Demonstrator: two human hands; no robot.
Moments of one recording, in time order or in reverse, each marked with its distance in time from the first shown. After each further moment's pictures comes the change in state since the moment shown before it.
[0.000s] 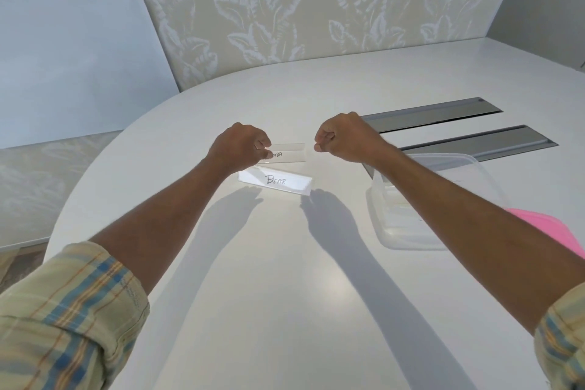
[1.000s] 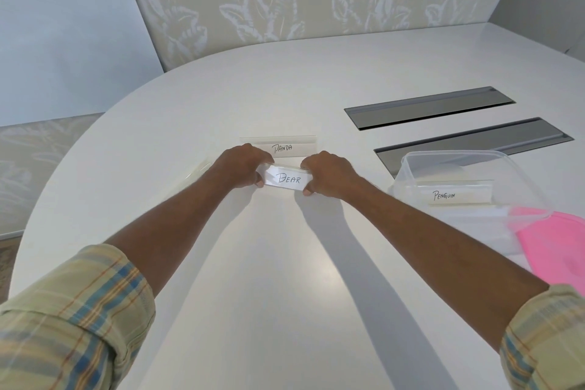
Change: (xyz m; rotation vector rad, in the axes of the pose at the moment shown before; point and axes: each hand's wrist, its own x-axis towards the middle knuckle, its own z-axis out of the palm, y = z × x) left_hand 0.044 -0.088 0.077 0.190 -0.270 0.089; right_hand 0.040 -0.012 0.134 -0.335 -0.280 0.084
